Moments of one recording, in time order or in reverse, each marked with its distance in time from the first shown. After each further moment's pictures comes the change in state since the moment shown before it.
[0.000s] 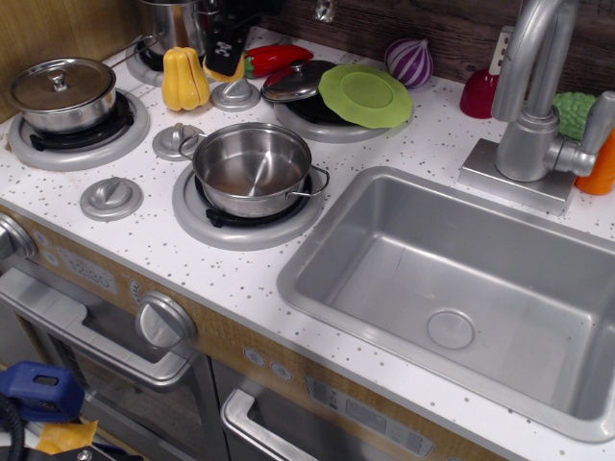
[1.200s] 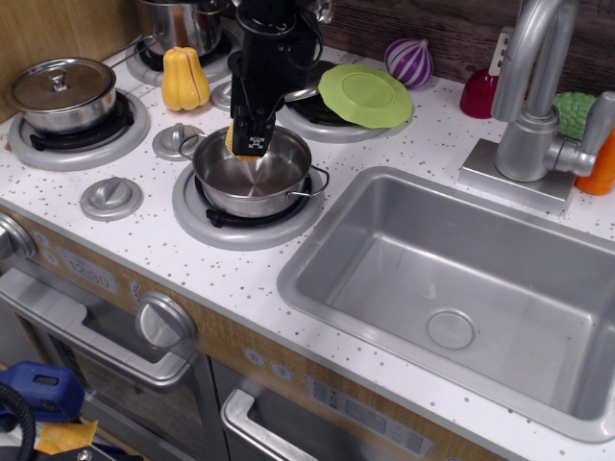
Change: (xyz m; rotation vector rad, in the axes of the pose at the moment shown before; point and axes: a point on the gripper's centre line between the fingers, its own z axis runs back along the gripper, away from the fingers) arm 0.028 -0.062 -0.012 0.053 -0.159 0.188
